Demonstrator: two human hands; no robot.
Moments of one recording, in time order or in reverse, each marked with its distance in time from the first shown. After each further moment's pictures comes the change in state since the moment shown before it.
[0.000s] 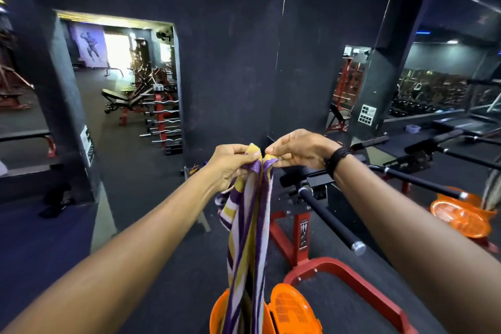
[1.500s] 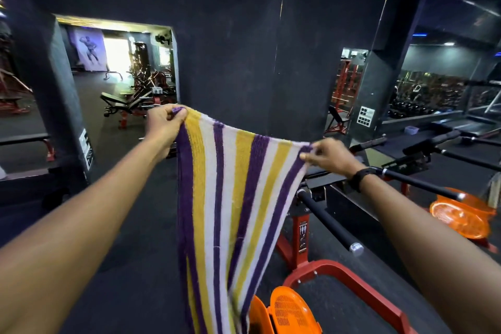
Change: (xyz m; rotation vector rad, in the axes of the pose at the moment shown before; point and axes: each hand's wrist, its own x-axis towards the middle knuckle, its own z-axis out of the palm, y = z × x) left_hand 0.040 0.057 -0.103 0.304 0.479 0.437; right_hand 0.001 0.049 -0.081 -0.909 0.380 -0.311
